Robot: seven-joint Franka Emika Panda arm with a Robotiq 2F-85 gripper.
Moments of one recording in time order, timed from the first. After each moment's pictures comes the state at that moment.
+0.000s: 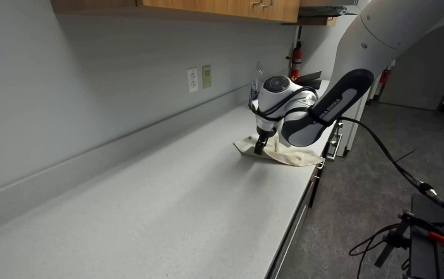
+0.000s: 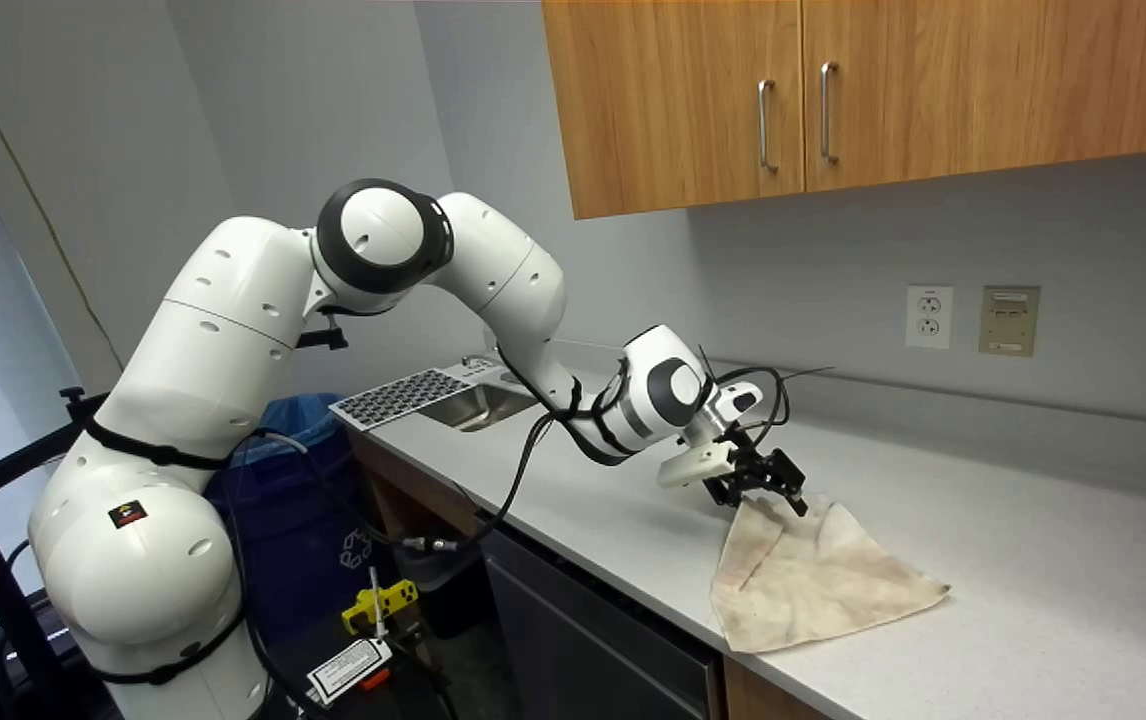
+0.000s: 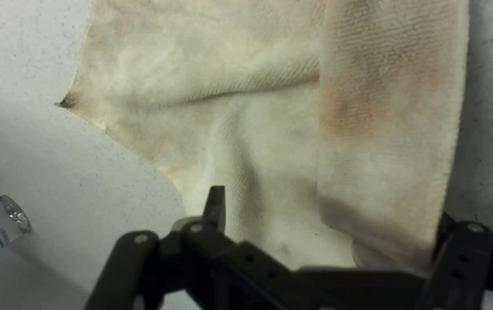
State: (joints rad) arm 0.26 0.73 -0.42 -1.82 -0.52 2.80 0.23
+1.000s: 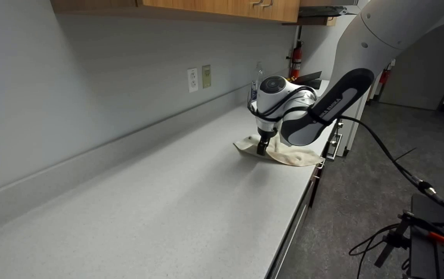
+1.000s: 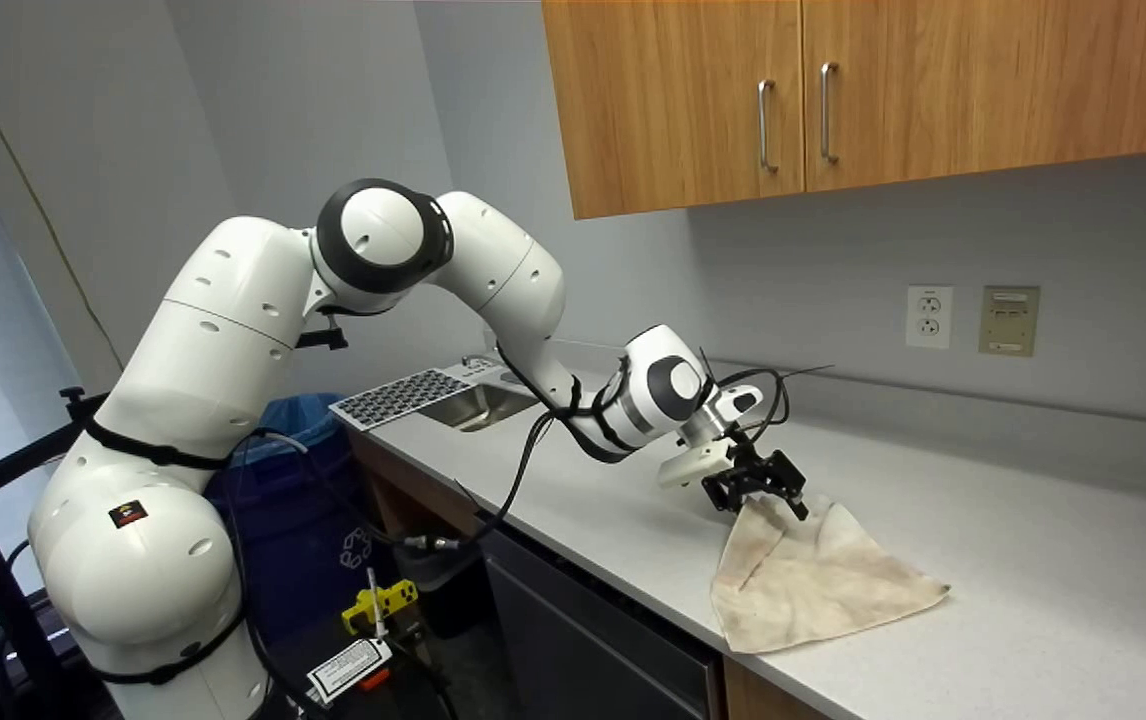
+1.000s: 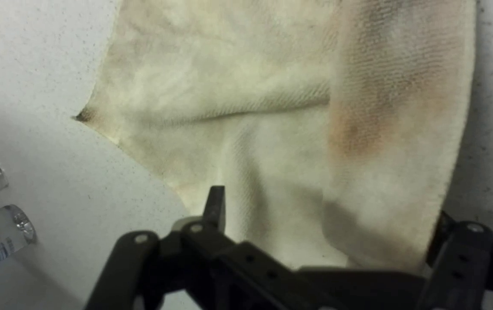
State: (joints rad) arm 0.26 0.73 -0.42 -1.81 -0.55 2.72 0.23
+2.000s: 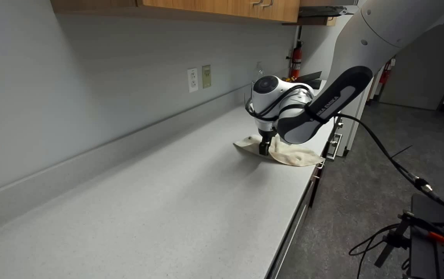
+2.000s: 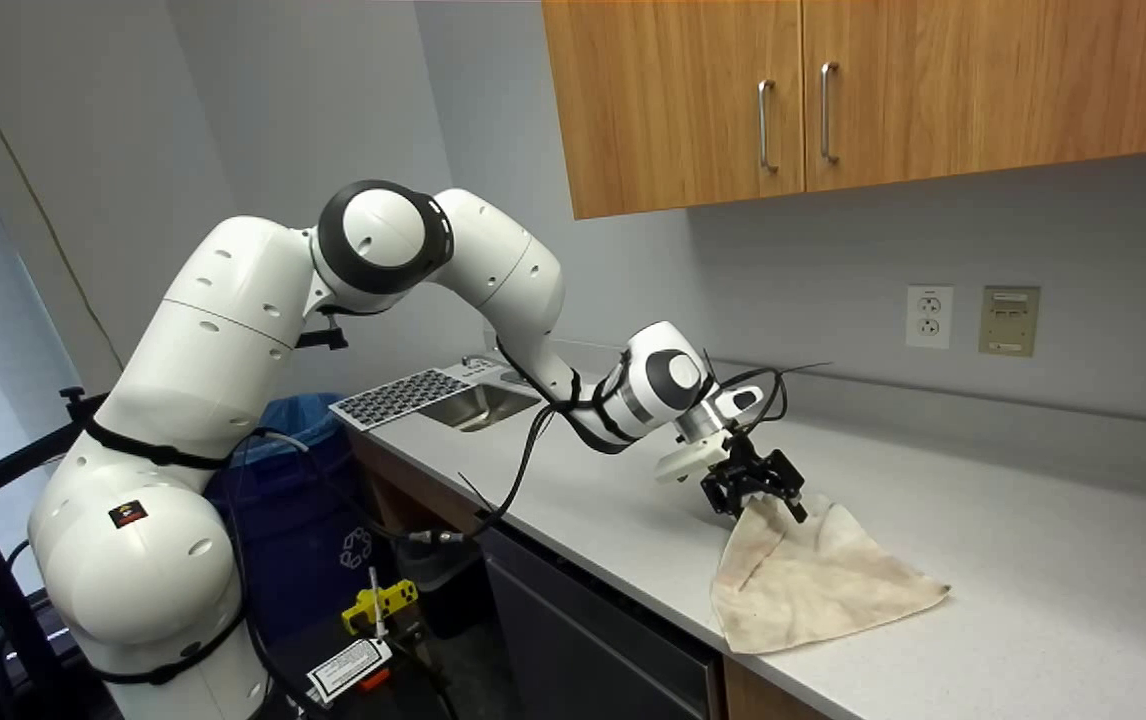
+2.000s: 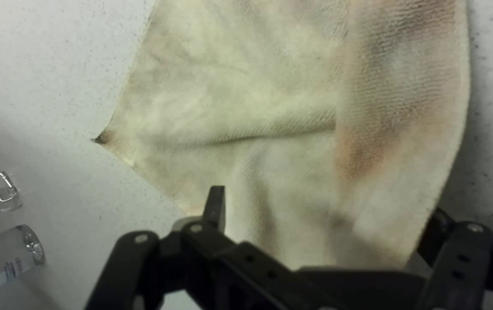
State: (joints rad) arm 0.26 0.73 -0.40 -1.78 -0.56 2.59 0.23
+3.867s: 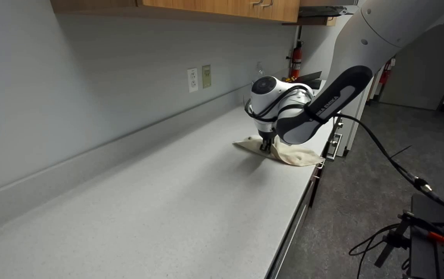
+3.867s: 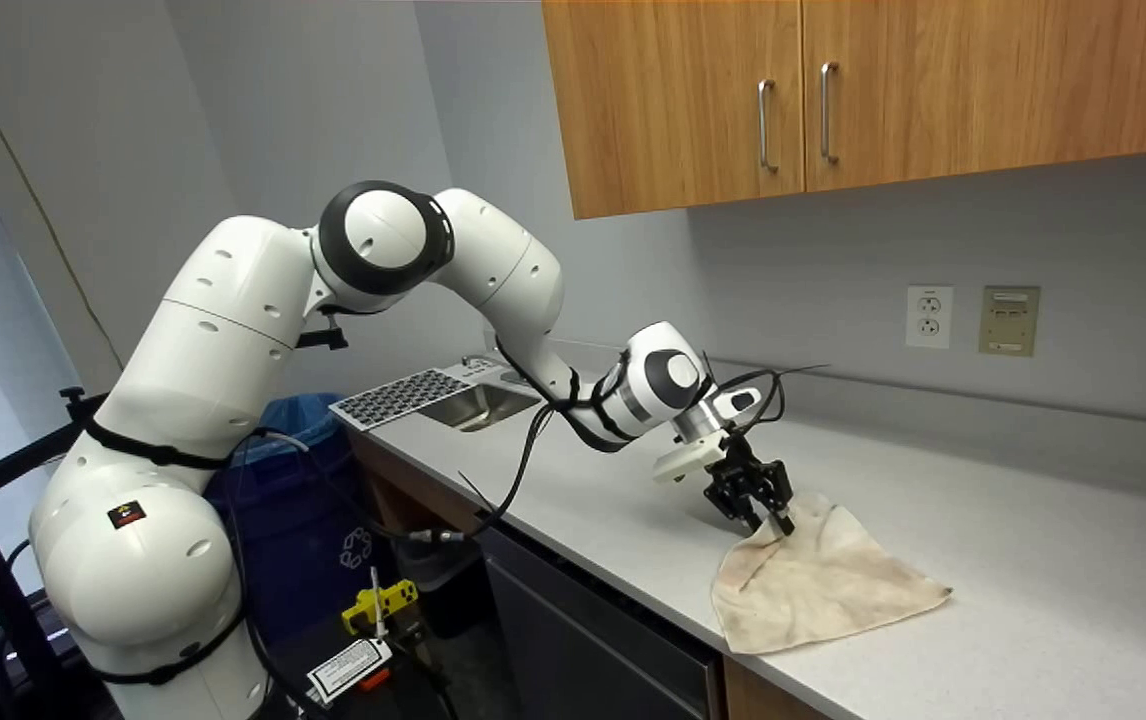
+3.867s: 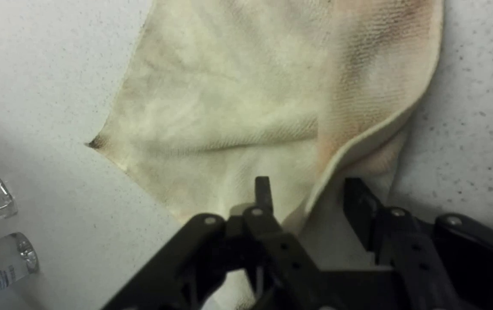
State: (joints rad) arm 0.25 0.73 -0.38 -1.77 -0.57 2.55 0.23
